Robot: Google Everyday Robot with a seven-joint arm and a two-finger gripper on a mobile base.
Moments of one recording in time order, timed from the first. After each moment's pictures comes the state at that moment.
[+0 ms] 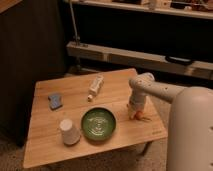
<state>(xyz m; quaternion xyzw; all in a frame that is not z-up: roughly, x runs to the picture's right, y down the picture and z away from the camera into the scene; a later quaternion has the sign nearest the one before) 0.182 0.156 0.890 -0.36 0.18 0.44 0.80</state>
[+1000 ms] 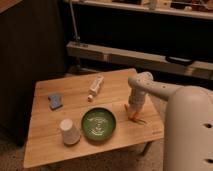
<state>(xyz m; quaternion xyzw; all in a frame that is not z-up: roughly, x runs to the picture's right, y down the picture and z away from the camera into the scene) 0.189 0.147 0.891 -0.36 0.19 0.43 0.80</state>
